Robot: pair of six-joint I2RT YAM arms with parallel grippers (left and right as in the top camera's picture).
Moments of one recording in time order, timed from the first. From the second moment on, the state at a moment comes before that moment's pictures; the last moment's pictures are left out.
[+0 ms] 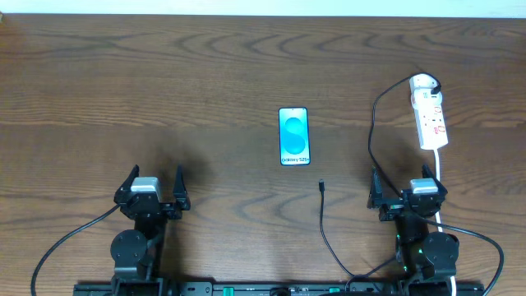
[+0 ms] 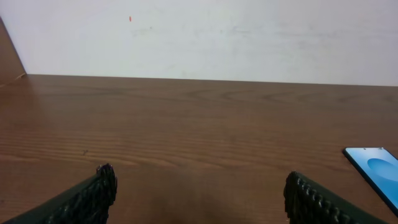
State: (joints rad) left arm -0.01 0.01 0.02 -0.11 0.01 -0.03; right arm 0.07 0.01 0.01 -0.07 0.00 -0.06
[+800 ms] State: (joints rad) left arm -0.01 0.01 0.02 -0.08 0.30 -0.58; right arm 0.07 0.01 0.01 -0.07 0.00 -0.06
